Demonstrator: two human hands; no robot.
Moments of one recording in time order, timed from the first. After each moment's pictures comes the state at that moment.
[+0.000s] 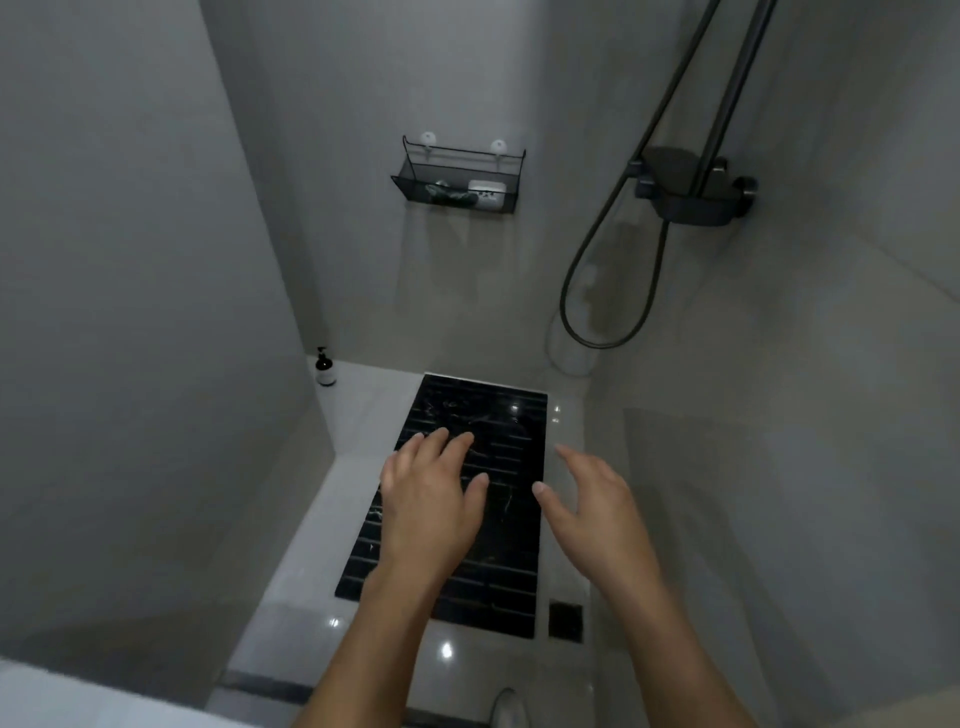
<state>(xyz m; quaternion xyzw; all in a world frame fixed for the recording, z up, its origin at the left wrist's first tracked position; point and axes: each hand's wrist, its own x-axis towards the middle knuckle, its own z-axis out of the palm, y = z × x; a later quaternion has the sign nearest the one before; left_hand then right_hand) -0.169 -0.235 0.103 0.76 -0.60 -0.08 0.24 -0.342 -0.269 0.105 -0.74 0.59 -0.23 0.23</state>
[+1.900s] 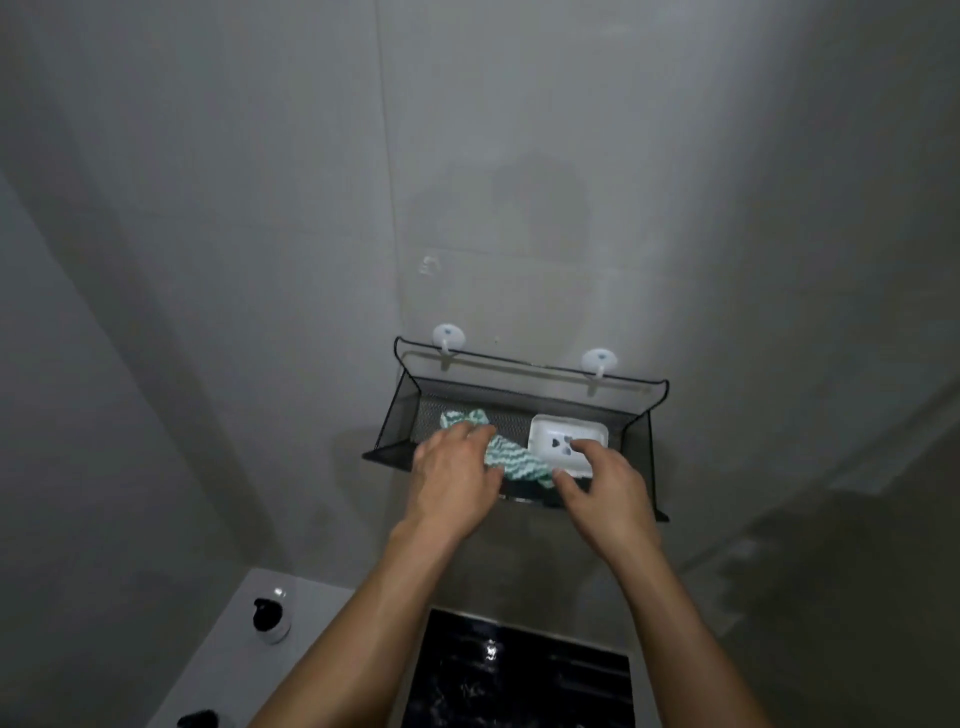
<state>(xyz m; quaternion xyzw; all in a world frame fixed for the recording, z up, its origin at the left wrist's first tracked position) 0.179 -1.161 0.160 0.73 -0.65 -0.06 0.20 0.004 -1.186 0.160 -0.72 0.62 -0.25 0.20</state>
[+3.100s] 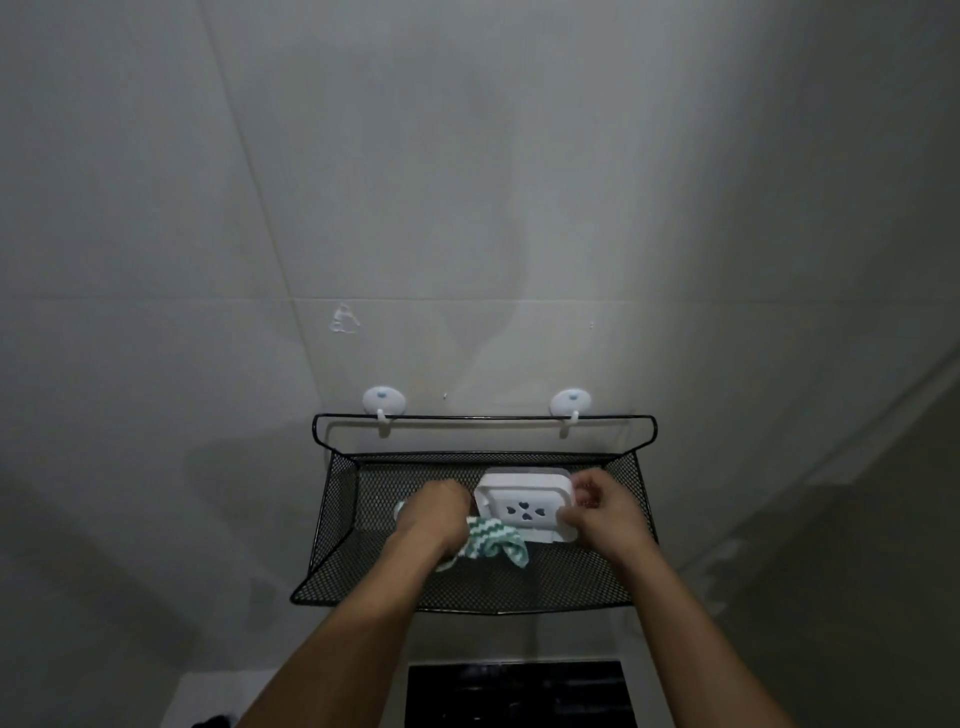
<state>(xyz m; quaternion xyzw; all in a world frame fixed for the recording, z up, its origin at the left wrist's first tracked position) 0.204 -1.315 0.108 0.70 -0.69 -0.19 -0.01 -0.009 -1.308 0.096 -0.49 0.67 -0.35 0.43</state>
